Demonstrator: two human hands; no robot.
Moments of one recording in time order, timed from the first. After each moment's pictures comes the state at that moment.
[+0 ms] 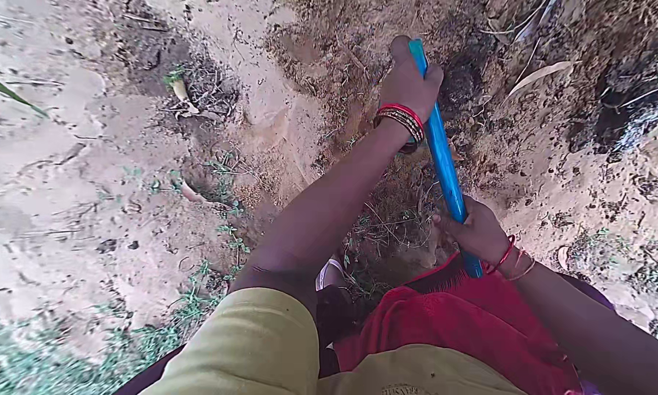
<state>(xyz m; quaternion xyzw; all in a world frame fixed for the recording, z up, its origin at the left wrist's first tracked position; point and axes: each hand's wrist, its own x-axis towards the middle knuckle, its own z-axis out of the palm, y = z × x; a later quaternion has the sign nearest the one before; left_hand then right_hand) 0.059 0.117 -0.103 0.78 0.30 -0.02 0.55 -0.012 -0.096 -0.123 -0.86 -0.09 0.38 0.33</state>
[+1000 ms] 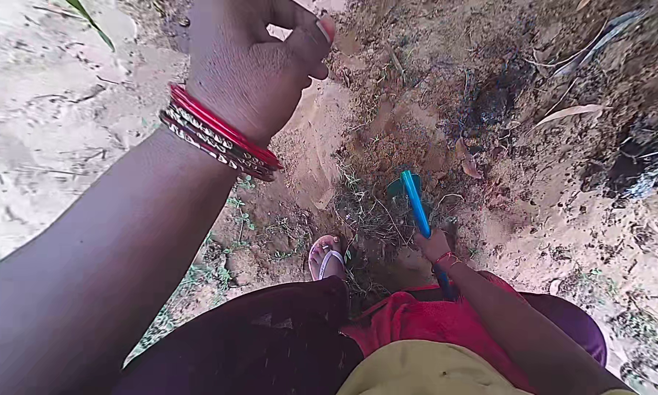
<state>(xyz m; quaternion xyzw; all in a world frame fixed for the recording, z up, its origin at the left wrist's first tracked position) -0.094 0.255 -0.045 0.83 0.27 0.18 0.45 -0.041 -0.069 -0.255 -0.85 -0.03 0.50 0.16</state>
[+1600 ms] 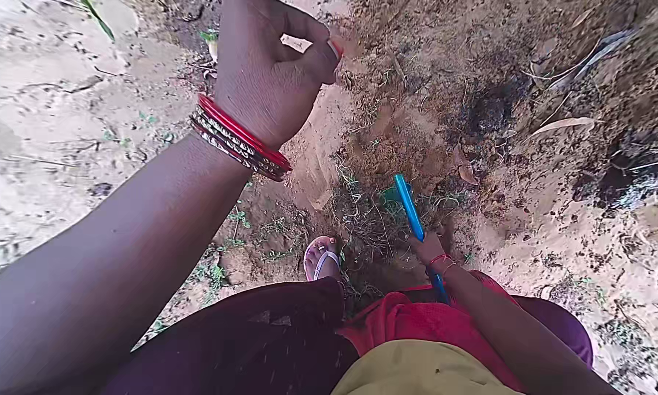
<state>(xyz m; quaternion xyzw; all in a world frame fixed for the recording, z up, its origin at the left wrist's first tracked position) -0.095 0.253 -0.055 0.84 0.23 0.21 0.45 -0.038 -0.069 -0.259 -0.84 -0.04 0.53 0.15</state>
